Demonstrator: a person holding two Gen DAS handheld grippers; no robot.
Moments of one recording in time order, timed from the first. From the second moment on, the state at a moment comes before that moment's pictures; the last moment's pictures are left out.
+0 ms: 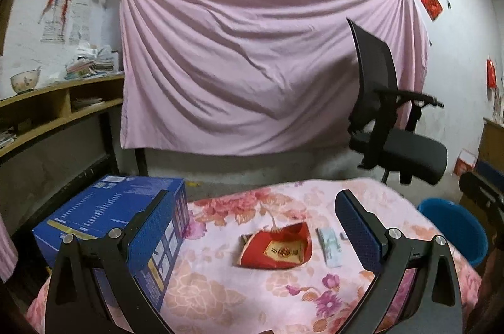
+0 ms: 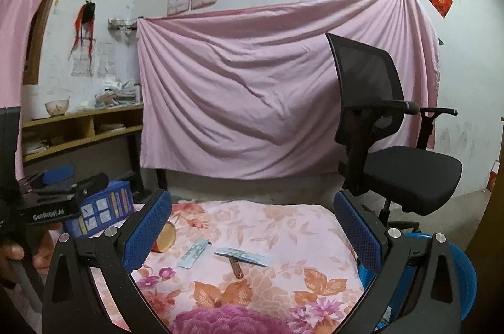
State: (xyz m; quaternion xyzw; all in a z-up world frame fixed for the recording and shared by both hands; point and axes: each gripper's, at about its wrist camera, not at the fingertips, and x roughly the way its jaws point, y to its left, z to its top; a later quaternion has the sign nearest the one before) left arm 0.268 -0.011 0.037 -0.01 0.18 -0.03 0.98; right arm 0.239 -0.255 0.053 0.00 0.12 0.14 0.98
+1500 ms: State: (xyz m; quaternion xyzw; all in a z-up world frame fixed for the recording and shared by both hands) left arm 0.340 -0.021 -0.021 -0.02 0.41 -0.12 0.90; right arm 0.331 -0.232 -0.036 0.00 0.46 0.23 0.86
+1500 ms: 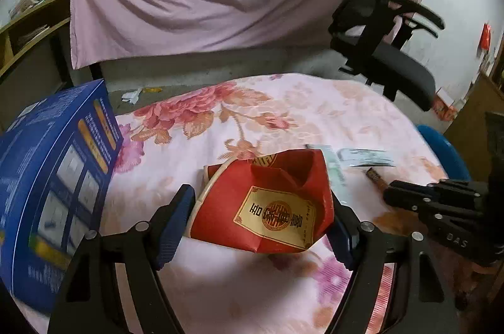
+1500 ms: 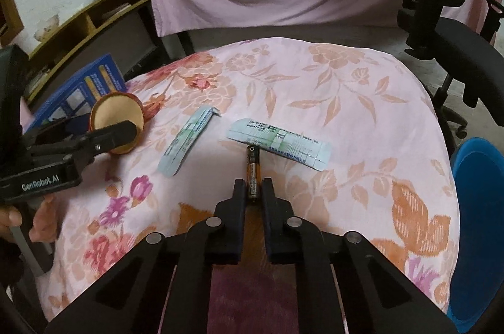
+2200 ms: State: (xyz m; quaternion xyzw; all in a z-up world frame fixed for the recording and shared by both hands) left arm 0.267 -0.123 0.075 -0.02 0.21 -0.14 0.97; right arm 0.237 -0.346 0.062 0.10 0.17 0.19 0.96
